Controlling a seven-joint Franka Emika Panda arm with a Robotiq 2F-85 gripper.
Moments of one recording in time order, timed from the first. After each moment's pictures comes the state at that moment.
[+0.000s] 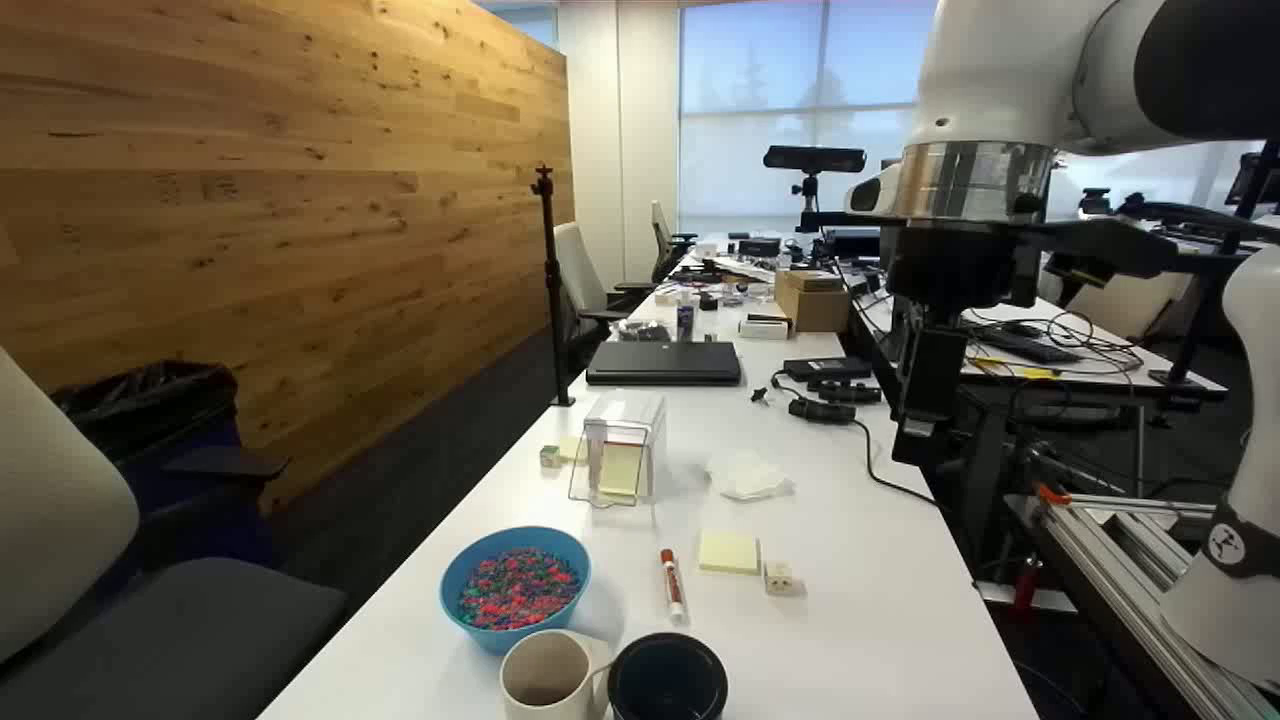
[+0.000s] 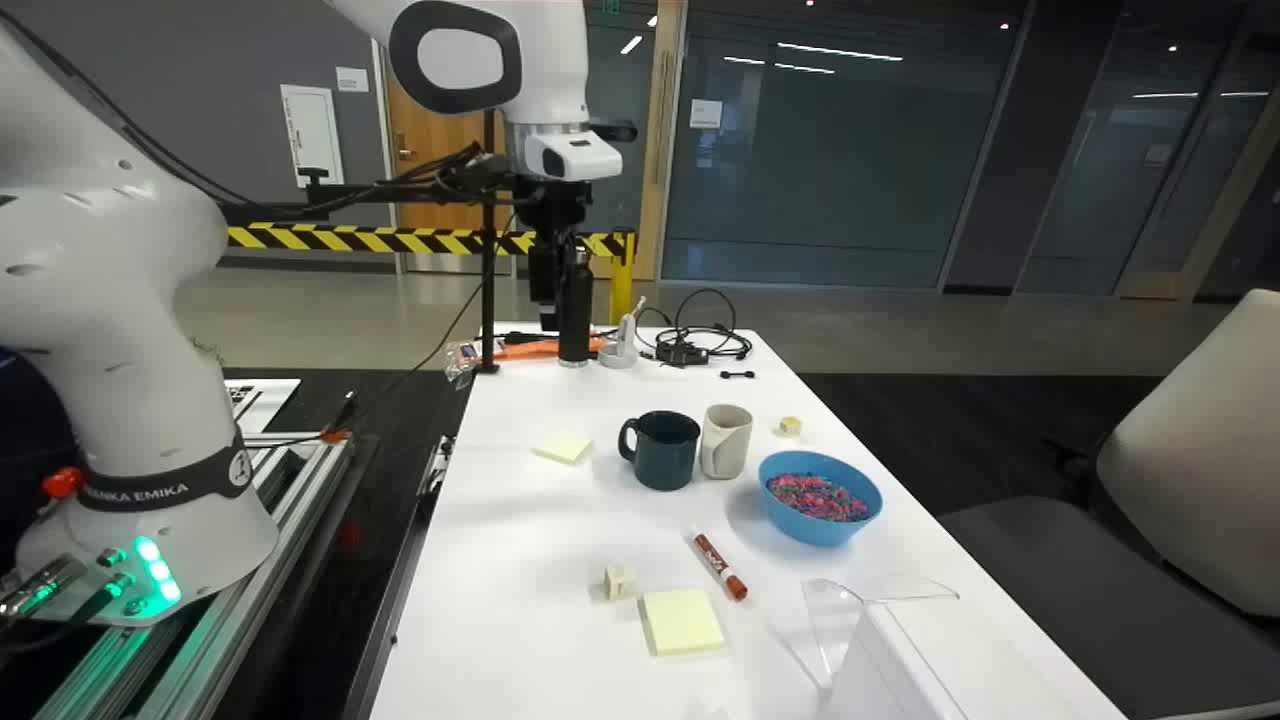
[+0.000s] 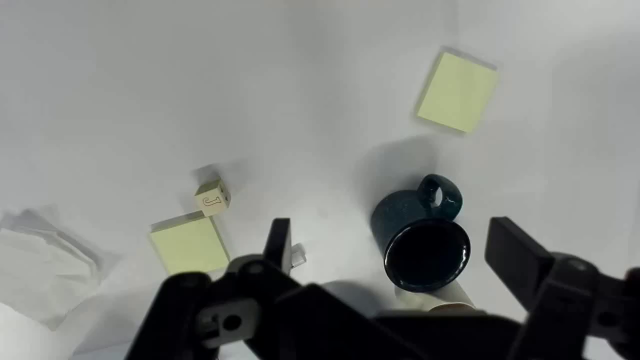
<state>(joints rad) 0.06 -0.54 0.17 -2.67 0.17 2.25 0.34</state>
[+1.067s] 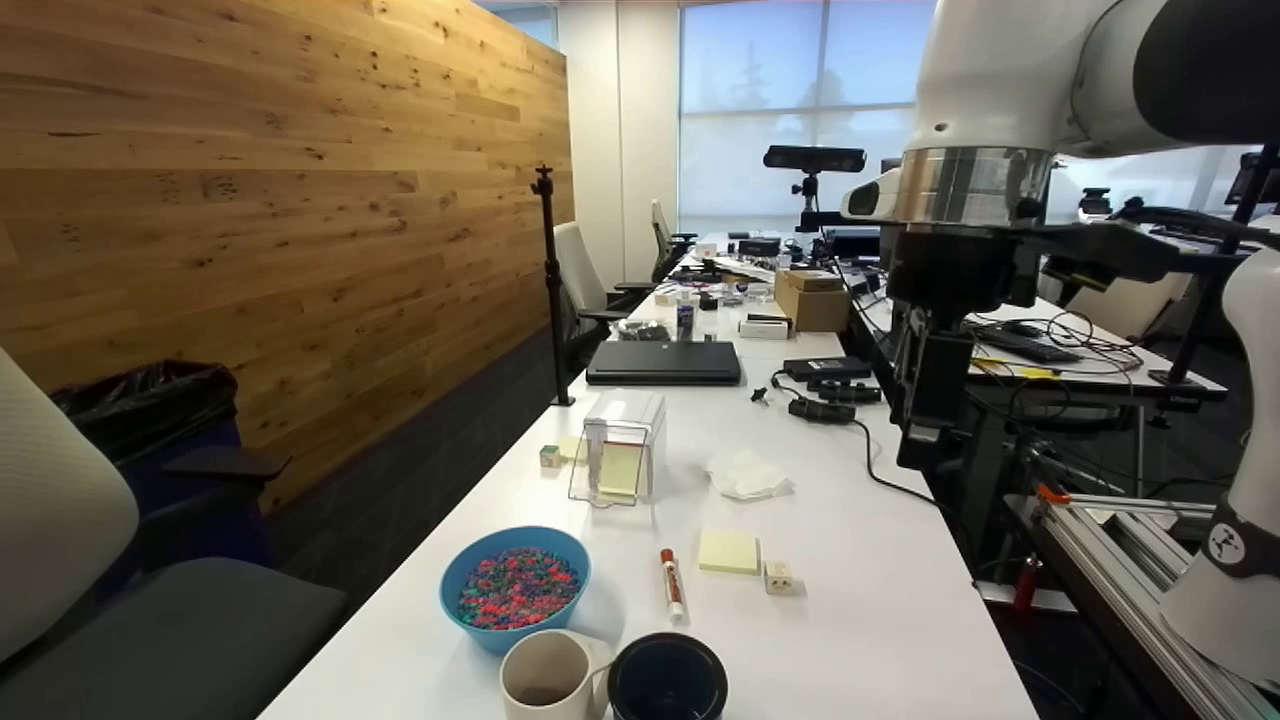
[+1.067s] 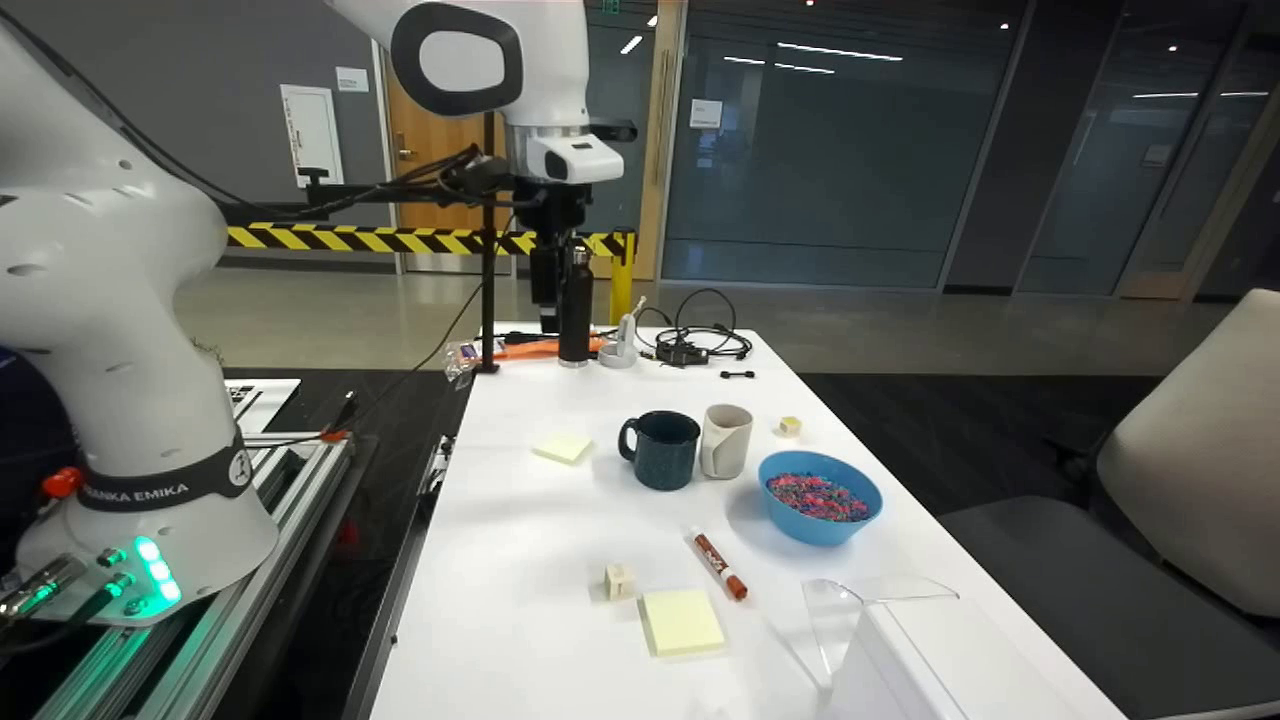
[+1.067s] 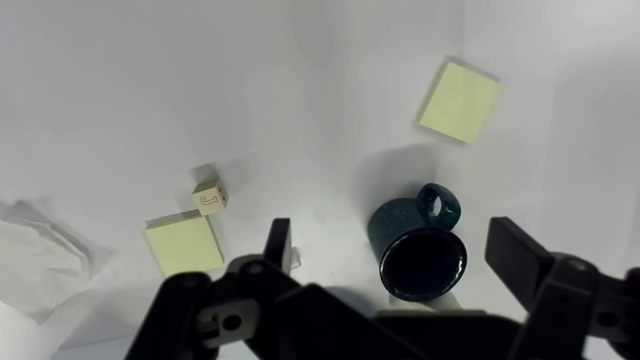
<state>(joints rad) 0.07 -0.53 0.17 -2.67 0.17 2.24 0.30</state>
